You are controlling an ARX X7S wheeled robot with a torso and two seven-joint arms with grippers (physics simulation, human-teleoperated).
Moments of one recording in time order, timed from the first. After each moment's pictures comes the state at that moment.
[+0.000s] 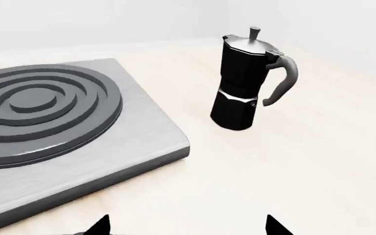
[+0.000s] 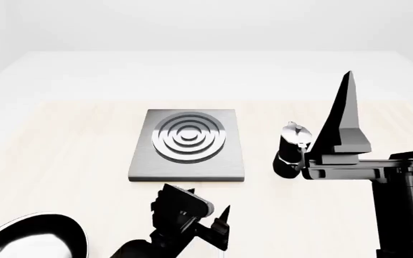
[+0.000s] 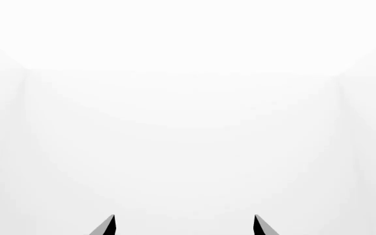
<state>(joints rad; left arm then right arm) -0.26 -0.11 0.36 0.09 -0.28 -0.57 0.18 0.47 1.01 -0.55 -0.95 0.64 0.09 1.01</state>
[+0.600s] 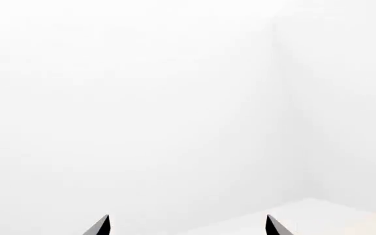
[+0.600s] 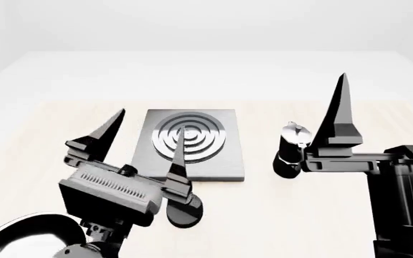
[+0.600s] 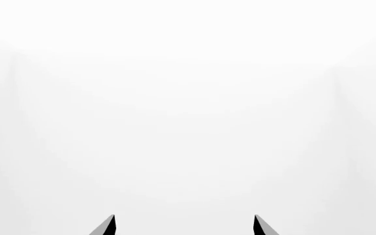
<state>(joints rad) -0.19 -0.22 0.24 0.61 -0.11 -0.27 -0.02 0.48 1.01 -0.55 -0.90 0.68 0.10 1.00</state>
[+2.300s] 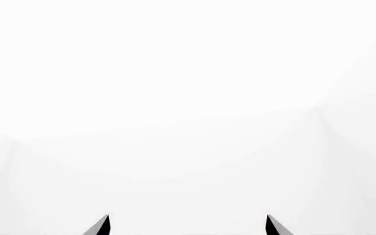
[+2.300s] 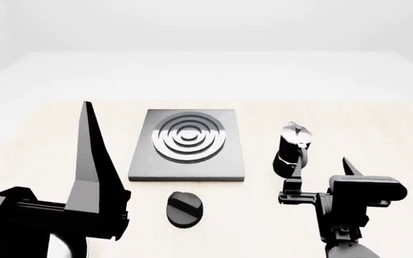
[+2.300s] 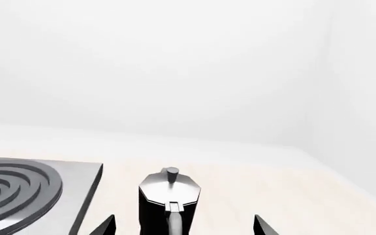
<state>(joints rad) -0.09 -0.59 0.22 1.03 -0.17 -0.13 -0.46 0.33 0.74 -0.70 -0.13 0.60 -0.05 0.75</state>
